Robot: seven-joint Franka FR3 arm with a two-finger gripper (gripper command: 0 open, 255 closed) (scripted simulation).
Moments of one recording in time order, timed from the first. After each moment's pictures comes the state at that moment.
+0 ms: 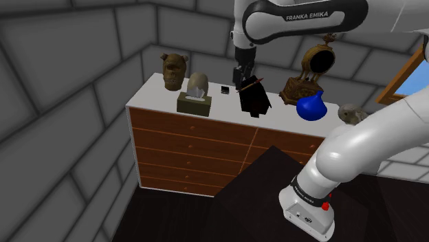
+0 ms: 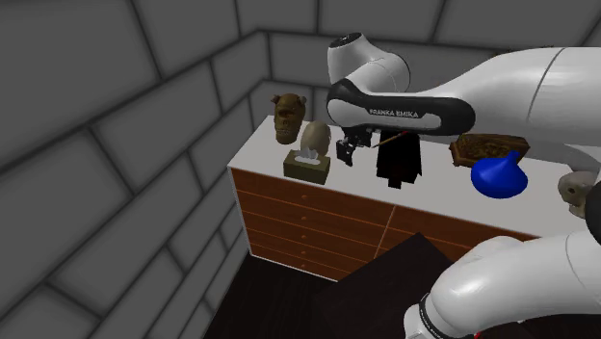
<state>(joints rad) 0.02 -0.40 0.11 -2.22 -0.21 1.74 -0.10</state>
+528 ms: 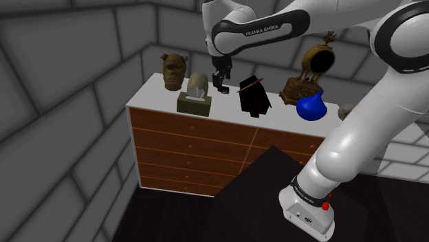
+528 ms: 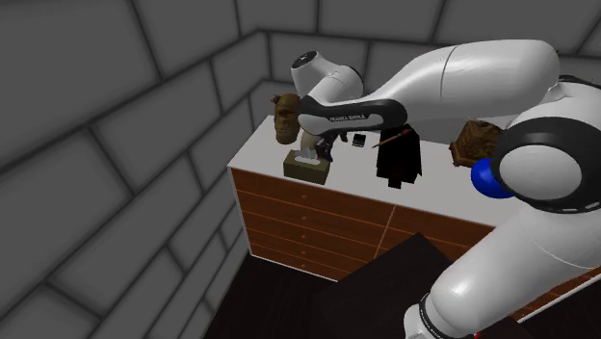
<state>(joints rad) 0.02 -0.08 0.16 -2.03 -0.37 1.81 -0.06</state>
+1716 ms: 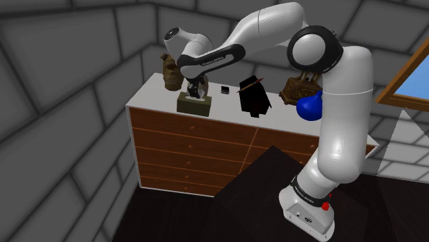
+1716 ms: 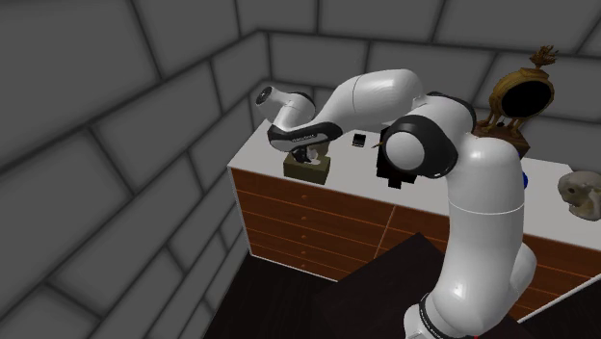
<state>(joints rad) 0.08 0.47 0.16 -1.59 -0.65 1.82 -0.03</state>
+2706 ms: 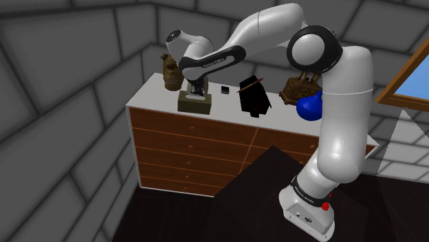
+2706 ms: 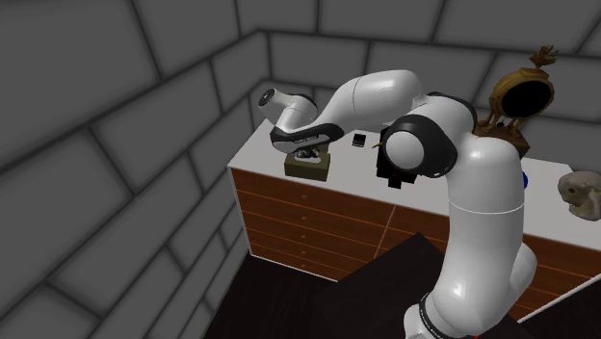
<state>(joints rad) 0.07 0.47 0.15 -1.61 -0.66 1.85 -0.02</state>
